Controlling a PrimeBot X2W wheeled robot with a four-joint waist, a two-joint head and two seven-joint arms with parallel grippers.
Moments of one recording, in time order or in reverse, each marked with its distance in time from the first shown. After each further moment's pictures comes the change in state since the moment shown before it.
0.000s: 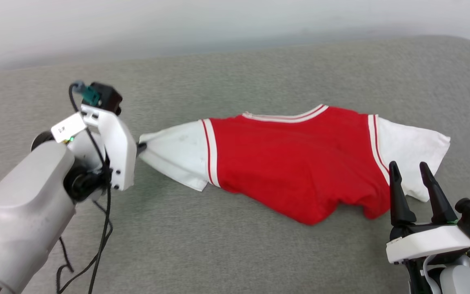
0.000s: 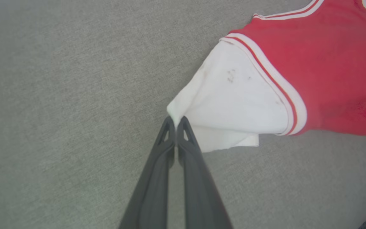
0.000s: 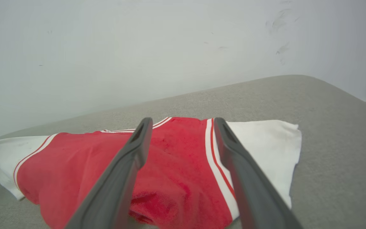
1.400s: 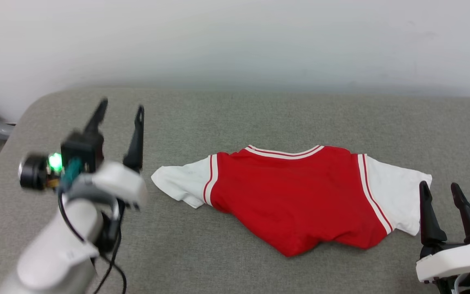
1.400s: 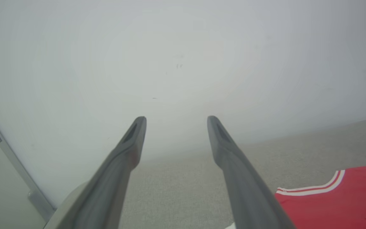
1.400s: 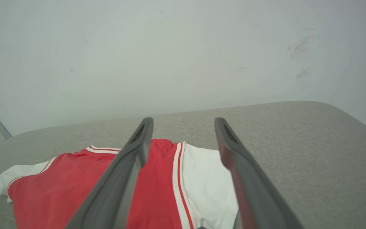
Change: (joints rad) left arm 0.327 -0.009 0.242 -0.356 0.431 0.434 -0.722; right arm 0.098 -0.053 -0.079 -0.072 0.002 0.000 0.079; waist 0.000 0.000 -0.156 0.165
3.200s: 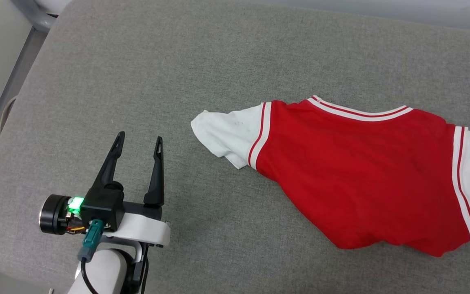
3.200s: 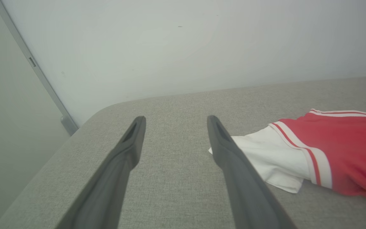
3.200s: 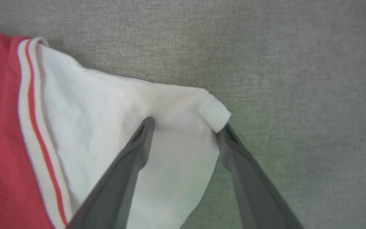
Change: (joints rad) left arm 0.374 -0.291 0.381 -0.256 0.431 -0.125 0.000; right arm -0.503 -0.289 -0.188 0.329 -0.049 0.000 1.174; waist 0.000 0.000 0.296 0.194
